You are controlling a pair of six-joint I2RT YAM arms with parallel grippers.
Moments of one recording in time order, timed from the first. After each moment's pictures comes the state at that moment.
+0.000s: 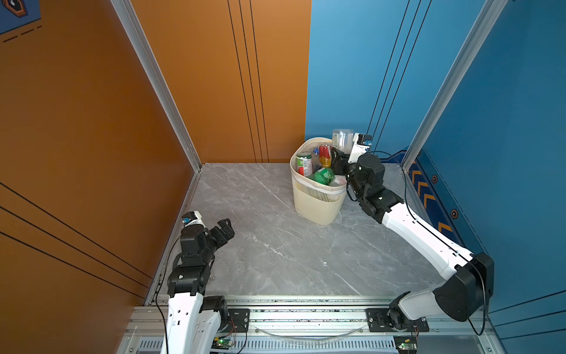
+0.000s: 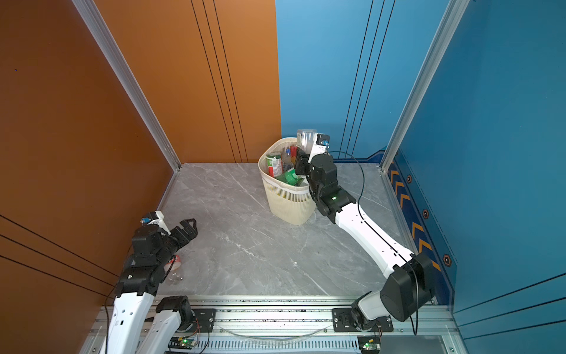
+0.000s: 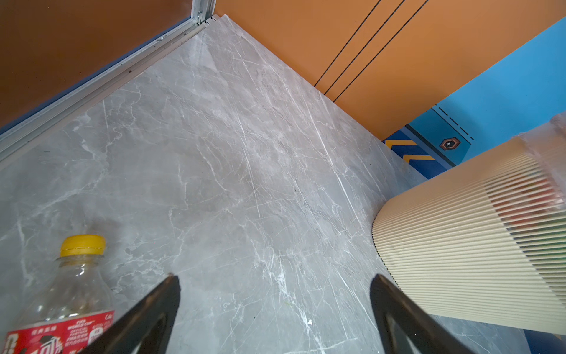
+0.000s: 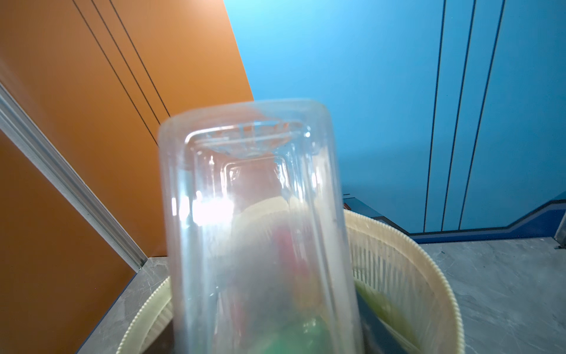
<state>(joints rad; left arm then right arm) 0.09 0.59 0.60 -0.55 0.04 -0.56 0.50 1.46 1.34 0.07 0.33 0.33</state>
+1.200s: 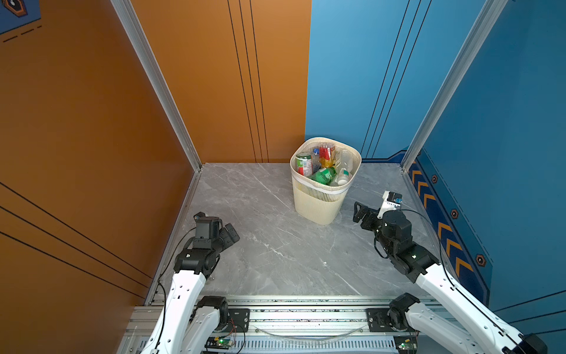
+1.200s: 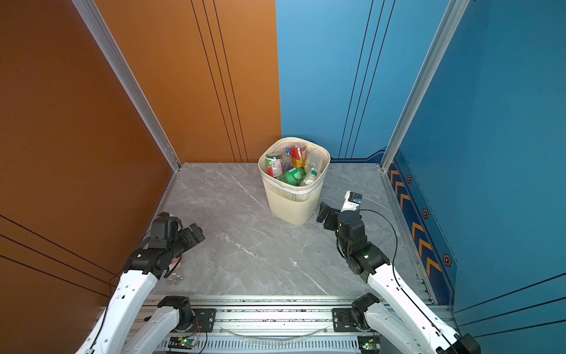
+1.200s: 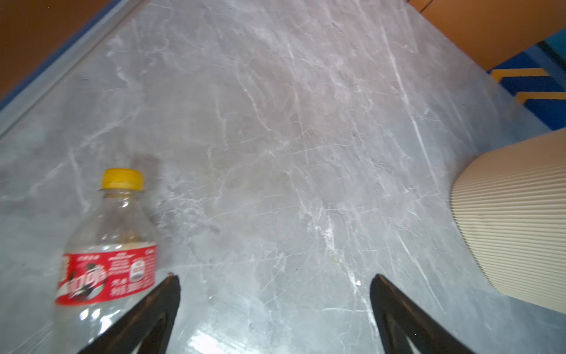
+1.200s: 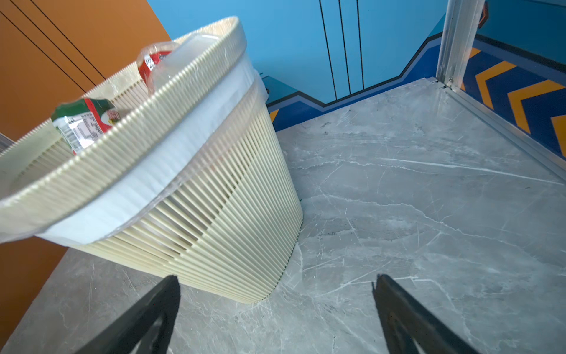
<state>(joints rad) -0.05 0.77 0.70 -0.81 -0.21 -0.63 0.44 0.82 0.65 -0.16 0.34 0.53</state>
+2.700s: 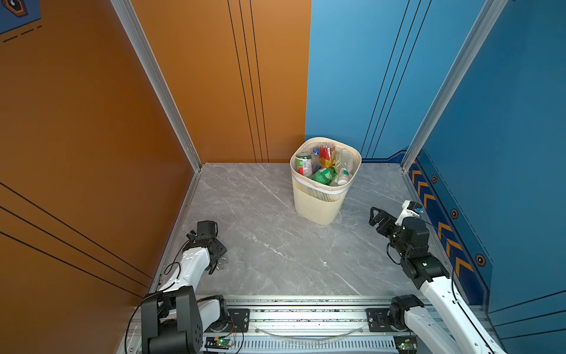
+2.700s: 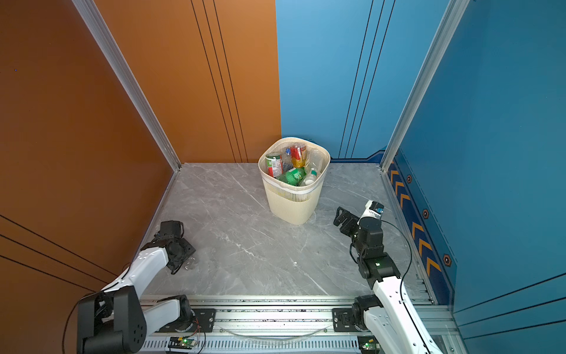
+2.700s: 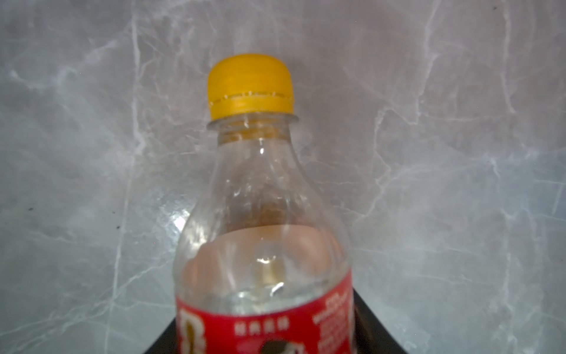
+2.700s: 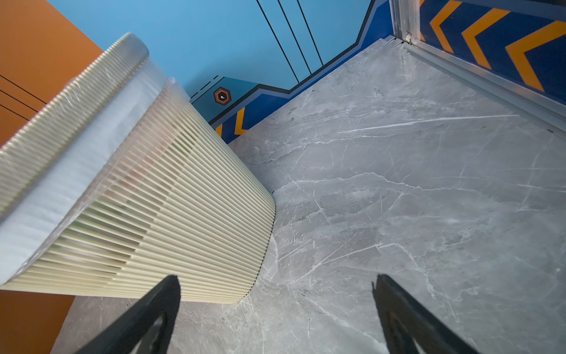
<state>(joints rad) 0.19 1.16 0.52 -0.55 -0.14 -0.70 0.15 0.72 0.53 -0.18 0.09 0.63</state>
